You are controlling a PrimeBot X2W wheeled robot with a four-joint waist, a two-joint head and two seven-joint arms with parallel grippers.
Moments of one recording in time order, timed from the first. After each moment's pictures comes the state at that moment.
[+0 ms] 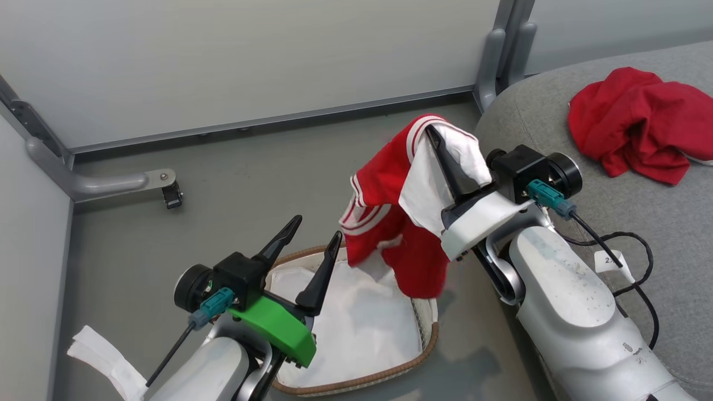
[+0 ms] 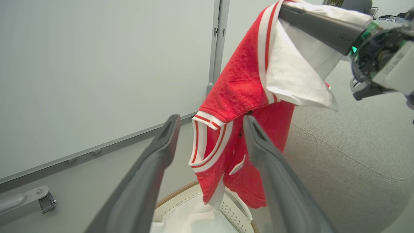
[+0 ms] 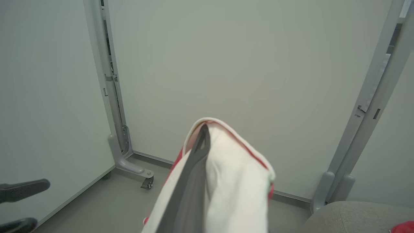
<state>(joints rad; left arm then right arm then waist) -0.38 0.30 -0.75 0.24 -0.60 -0.01 -0.23 -0.62 -0.05 0.39 0.46 0.23 0.13 -0.26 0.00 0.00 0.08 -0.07</state>
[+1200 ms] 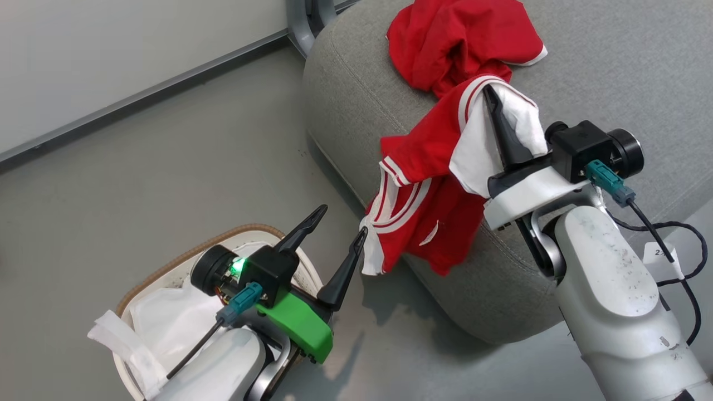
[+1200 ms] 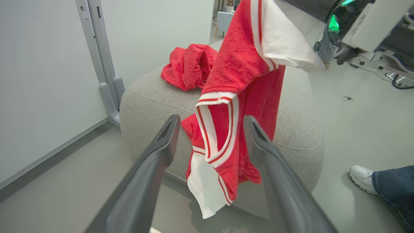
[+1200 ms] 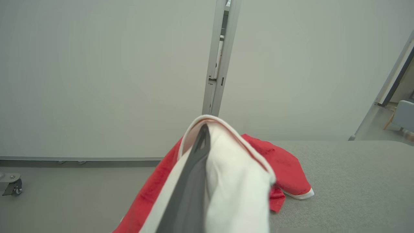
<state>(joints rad) -0.43 0.31 -0.82 0.19 -0.52 0.00 -0.20 -0.61 -0.08 0.23 0.36 0.14 0.13 -0.26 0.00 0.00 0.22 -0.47</state>
